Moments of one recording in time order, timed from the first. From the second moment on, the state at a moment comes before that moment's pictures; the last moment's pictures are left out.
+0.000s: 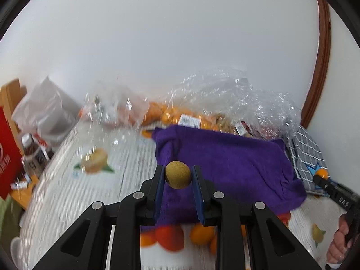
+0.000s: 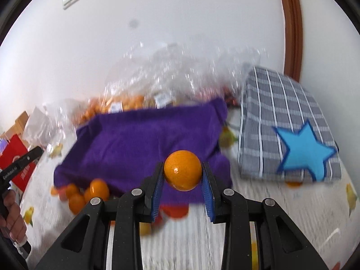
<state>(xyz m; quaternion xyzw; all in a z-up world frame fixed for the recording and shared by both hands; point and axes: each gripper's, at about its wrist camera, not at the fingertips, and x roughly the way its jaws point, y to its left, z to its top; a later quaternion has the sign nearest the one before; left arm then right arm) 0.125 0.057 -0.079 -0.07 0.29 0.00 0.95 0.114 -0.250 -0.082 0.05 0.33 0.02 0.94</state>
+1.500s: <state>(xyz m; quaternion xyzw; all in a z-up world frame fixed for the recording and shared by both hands) 0.256 0.006 -0.159 -0.05 0.44 -0.03 0.90 0.225 -0.251 -0.146 0.07 0.41 0.05 0.91</state>
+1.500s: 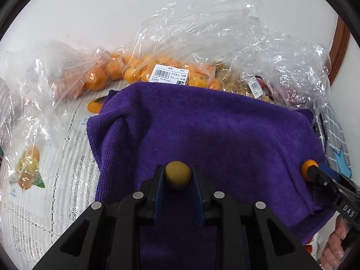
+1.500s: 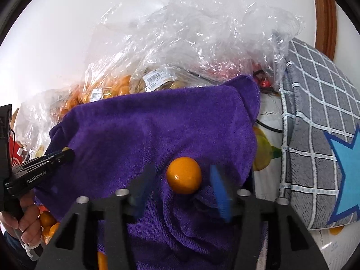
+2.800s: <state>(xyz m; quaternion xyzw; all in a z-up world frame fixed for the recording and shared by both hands) 0.102 0.078 -0.156 -0.11 0.39 -0.03 0.91 0.088 -0.201 -0.162 0.06 0.42 0.10 0.90</state>
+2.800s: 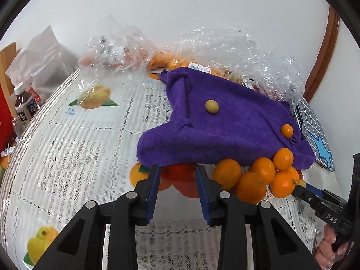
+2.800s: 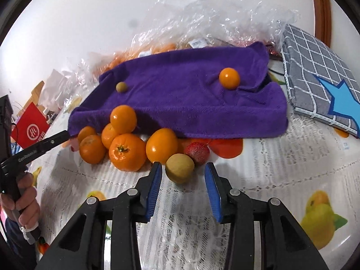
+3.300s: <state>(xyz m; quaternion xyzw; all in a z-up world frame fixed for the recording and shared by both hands) 0.101 0.063 -0.158 -0.12 0.39 -0.09 0.91 0.076 -0.207 -0.157 0.01 0.40 0.09 0.91</state>
